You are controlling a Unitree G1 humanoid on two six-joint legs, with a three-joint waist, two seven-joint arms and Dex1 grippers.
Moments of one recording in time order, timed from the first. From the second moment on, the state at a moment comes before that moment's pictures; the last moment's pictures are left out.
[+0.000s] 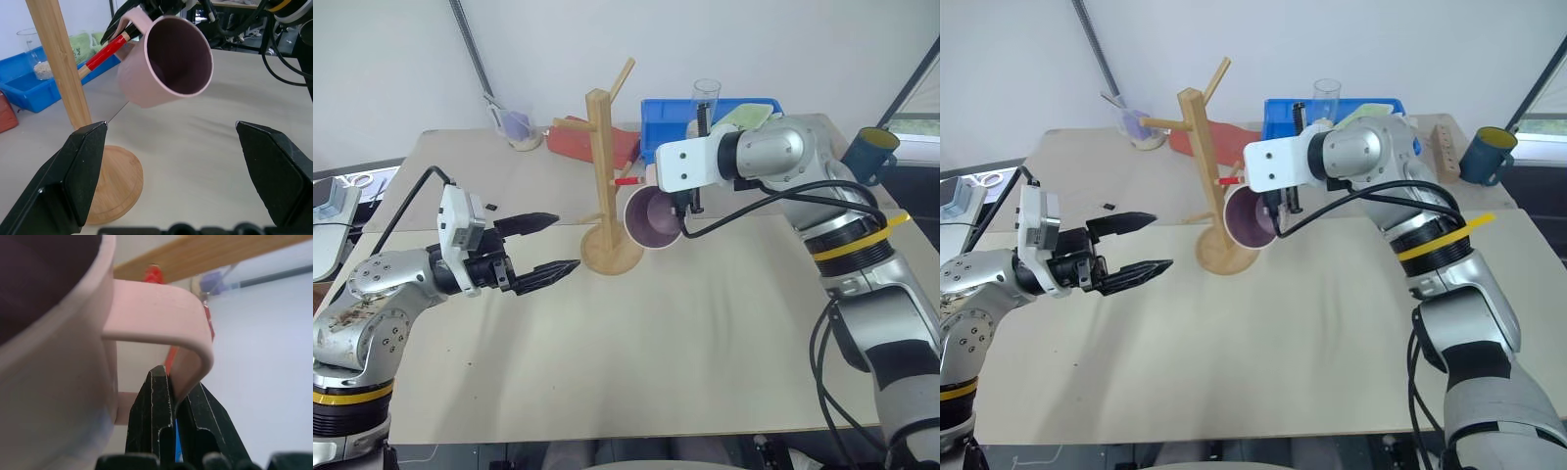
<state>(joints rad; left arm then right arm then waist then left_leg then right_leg) -0.24 0.78 0.23 -0.38 -0.75 0.55 -0.98 -1.12 -0.57 0.43 0.28 -0.33 -0.07 1.02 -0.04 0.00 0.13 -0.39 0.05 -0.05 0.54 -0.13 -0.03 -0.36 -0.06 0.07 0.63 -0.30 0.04</state>
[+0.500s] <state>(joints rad) -0.32 0.73 0.24 -0.42 -0.87 0.62 -0.90 -1.19 -0.51 0.43 0.41 -0.38 -0.12 1.02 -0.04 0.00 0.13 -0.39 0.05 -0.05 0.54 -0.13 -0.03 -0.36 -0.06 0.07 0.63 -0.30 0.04</state>
